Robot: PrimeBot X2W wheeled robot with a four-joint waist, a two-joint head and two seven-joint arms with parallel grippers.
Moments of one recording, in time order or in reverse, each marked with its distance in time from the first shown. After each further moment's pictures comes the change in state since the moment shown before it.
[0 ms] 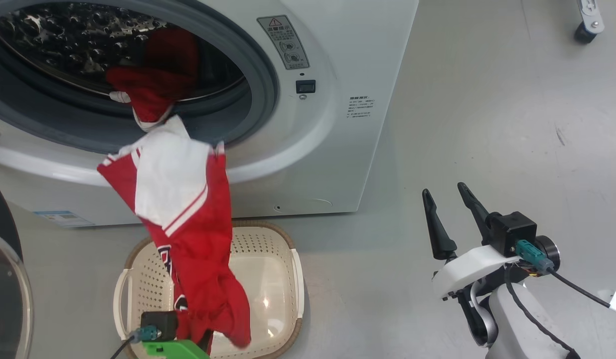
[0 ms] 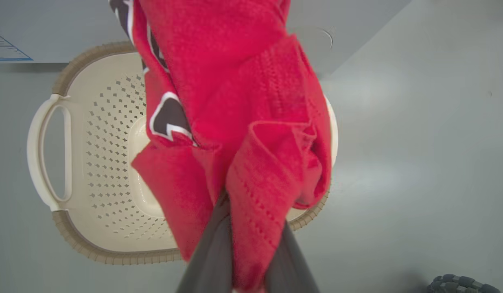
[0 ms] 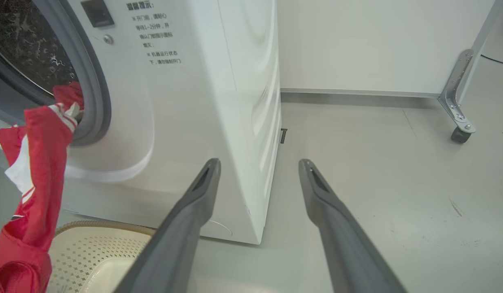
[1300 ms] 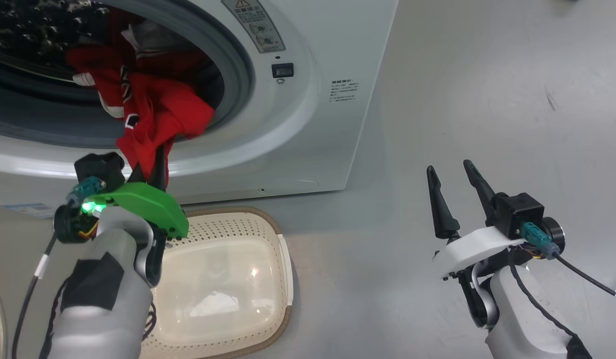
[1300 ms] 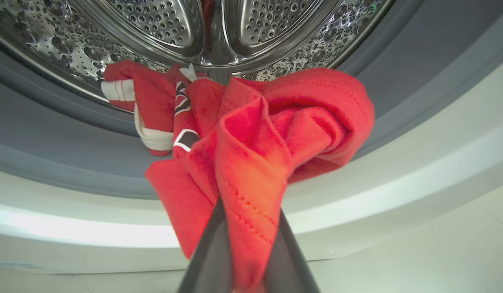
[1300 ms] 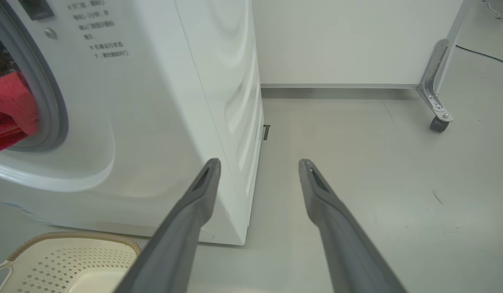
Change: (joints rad) left arm -0.383 0.009 0.226 -0.081 0.113 0.000 -0.067; right arm -0.049 0.000 -0.001 -0.021 0.005 -0.030 0.000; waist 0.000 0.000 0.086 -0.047
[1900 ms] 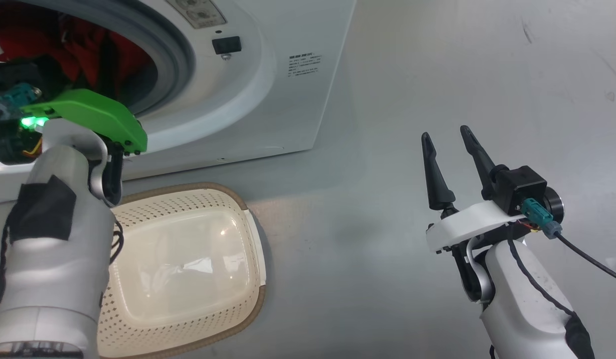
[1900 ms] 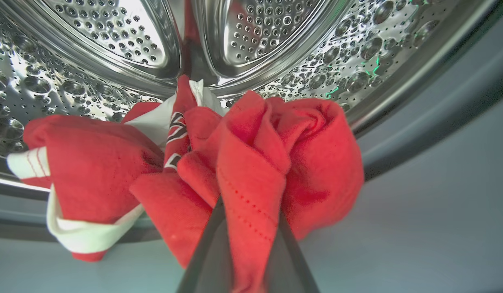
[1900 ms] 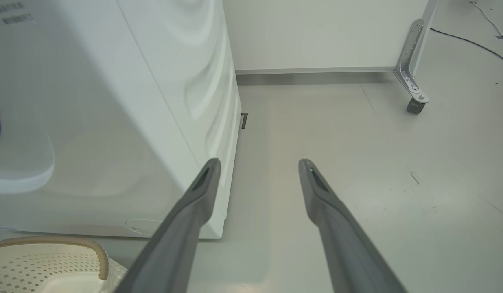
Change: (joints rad) left arm -0.239 0.042 0.116 -0.001 0.059 0.004 0.072; right arm -0.072 0.001 0.035 -0.056 0.015 -0.037 0.000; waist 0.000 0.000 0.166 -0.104
